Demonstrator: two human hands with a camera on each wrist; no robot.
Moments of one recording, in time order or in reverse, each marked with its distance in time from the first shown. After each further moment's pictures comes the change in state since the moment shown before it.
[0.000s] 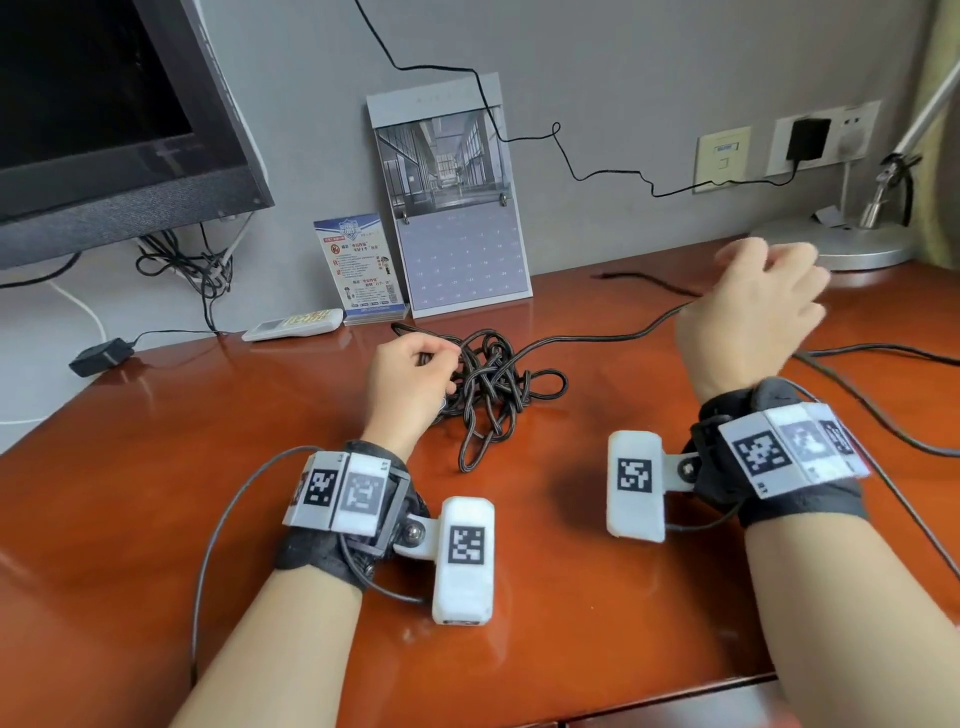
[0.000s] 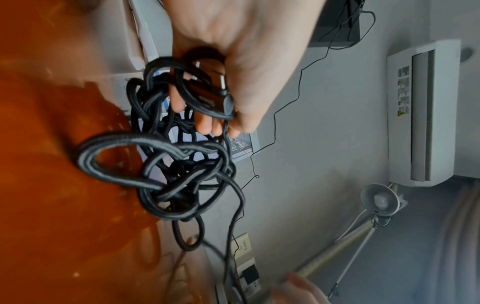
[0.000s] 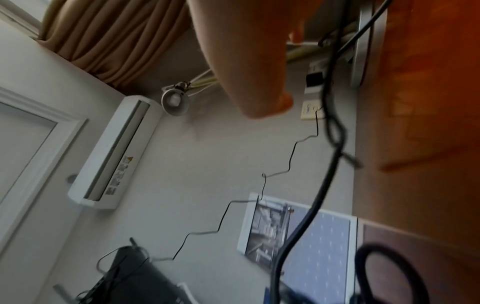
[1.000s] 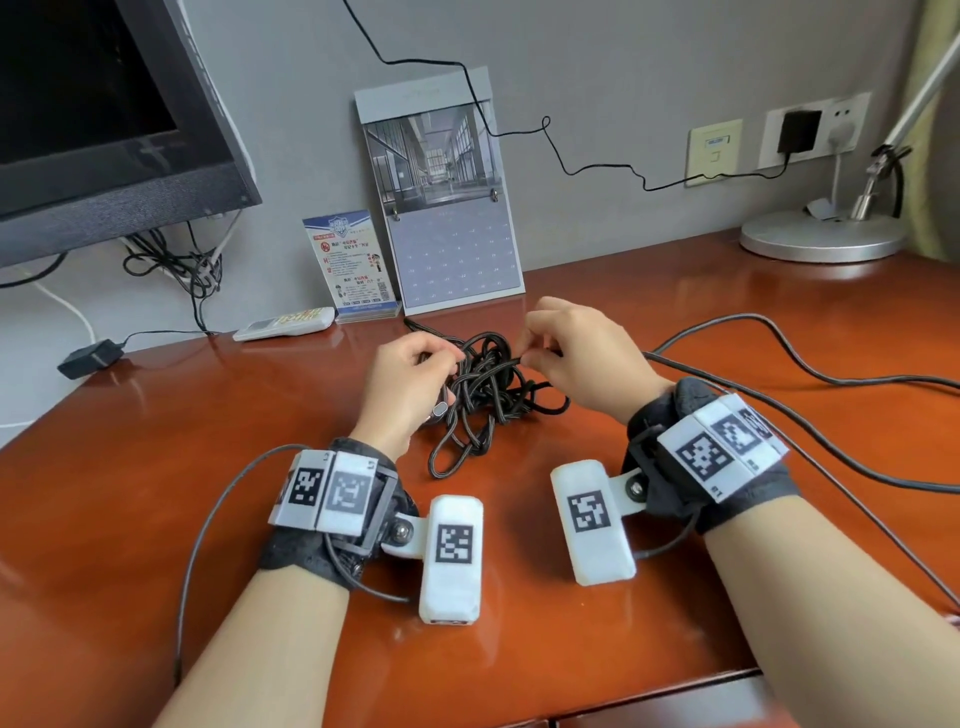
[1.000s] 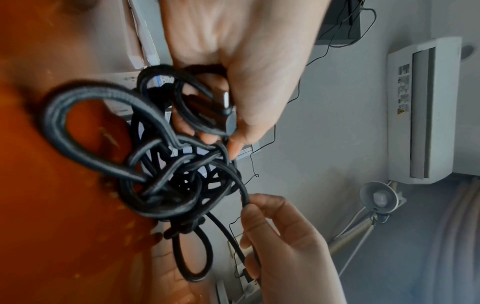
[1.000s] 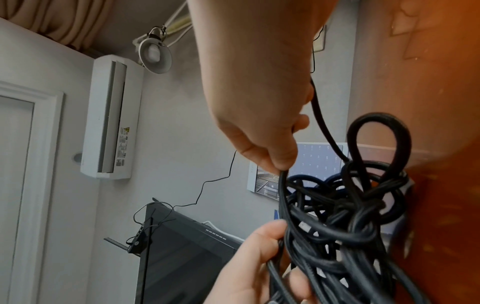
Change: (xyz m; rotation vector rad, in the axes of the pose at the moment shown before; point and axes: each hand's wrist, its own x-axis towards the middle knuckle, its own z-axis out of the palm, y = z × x) left_hand -0.003 0.005 0.001 0.024 -0.100 -0.027; right_hand -0.038 -0.041 0.010 0.355 -0.680 -0.676
